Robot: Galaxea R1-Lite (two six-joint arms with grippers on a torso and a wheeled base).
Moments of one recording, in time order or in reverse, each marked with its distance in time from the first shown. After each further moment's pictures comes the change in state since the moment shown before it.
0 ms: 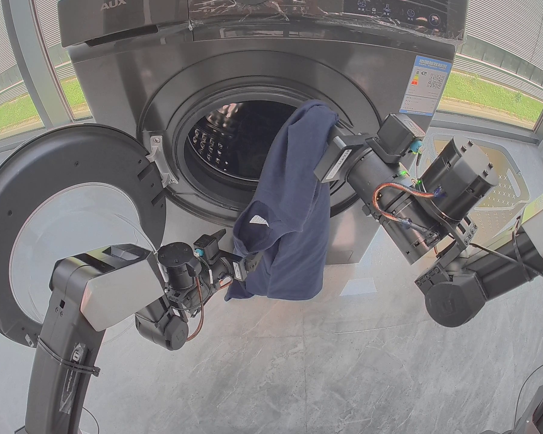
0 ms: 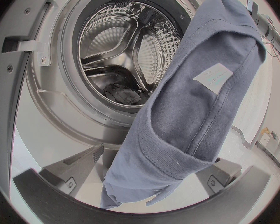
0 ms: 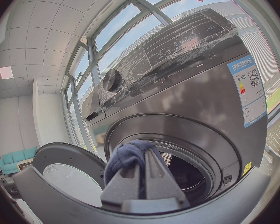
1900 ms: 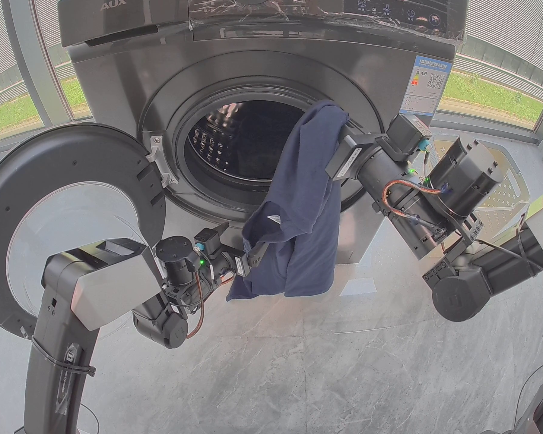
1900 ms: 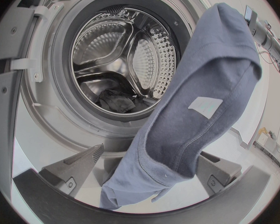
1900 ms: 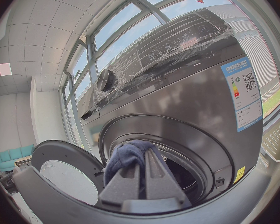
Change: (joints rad) left arm -0.016 -0.056 0.030 0.000 -0.012 0.007; right arm -0.037 -0.012 0.016 0.005 0.009 -0.006
